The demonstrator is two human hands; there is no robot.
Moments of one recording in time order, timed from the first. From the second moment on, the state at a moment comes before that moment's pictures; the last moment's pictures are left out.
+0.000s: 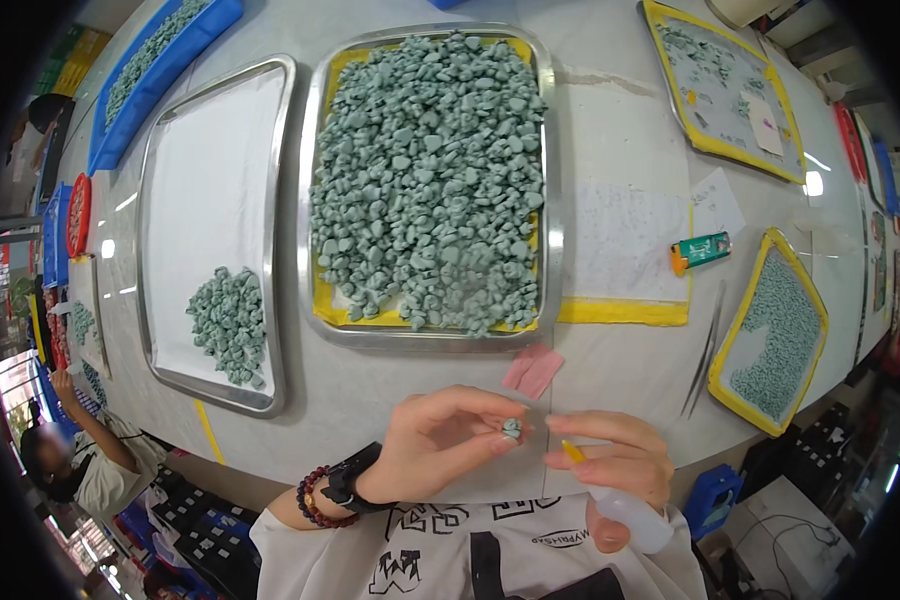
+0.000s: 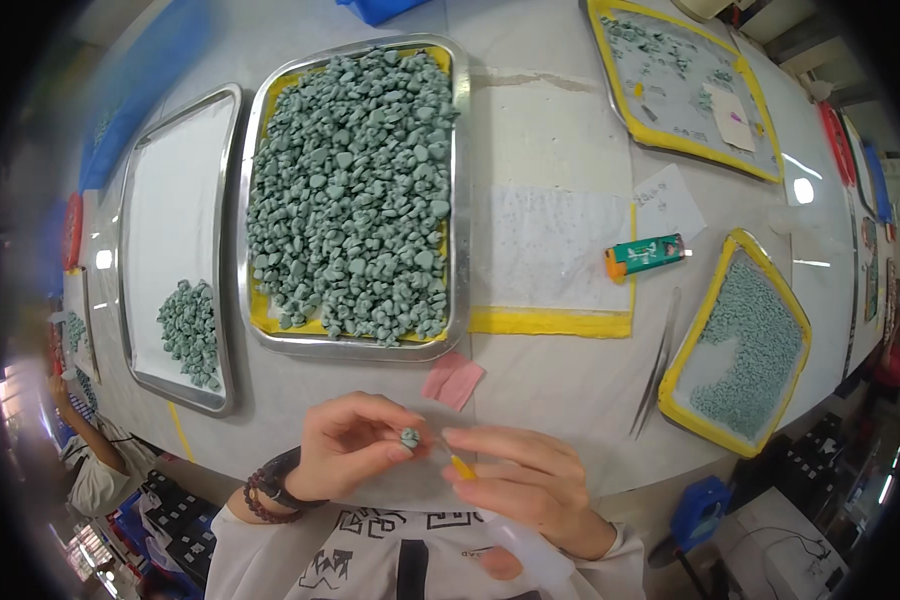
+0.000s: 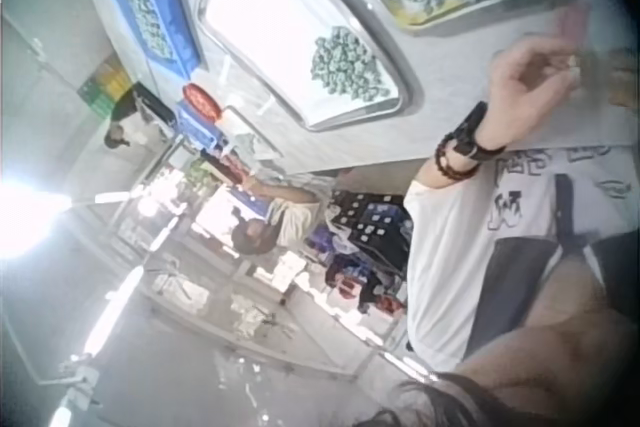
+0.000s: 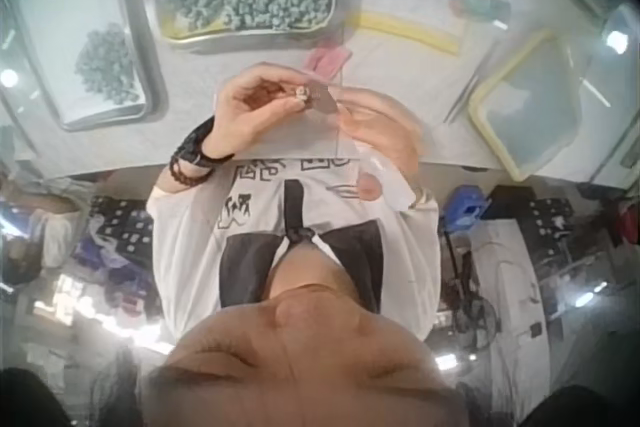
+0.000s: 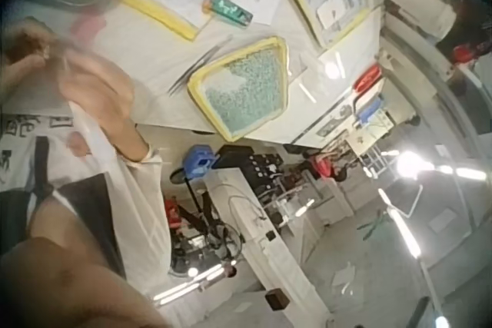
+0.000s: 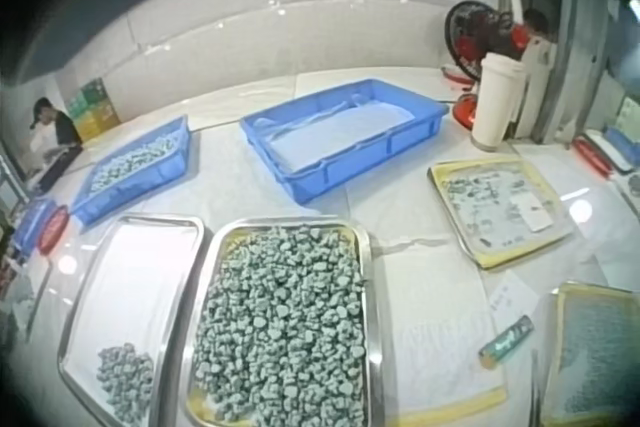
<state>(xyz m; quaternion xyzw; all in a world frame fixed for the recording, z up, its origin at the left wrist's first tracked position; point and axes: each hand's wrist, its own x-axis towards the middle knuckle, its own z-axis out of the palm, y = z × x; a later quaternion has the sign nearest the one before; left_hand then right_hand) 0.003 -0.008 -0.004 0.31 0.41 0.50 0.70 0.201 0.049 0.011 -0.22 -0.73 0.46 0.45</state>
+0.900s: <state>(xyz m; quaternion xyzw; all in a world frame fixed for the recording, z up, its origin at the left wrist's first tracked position) 0.007 -0.007 0.001 0.28 0.44 0.47 0.72 0.336 0.102 0.002 -0.63 -0.74 -0.05 0.22</state>
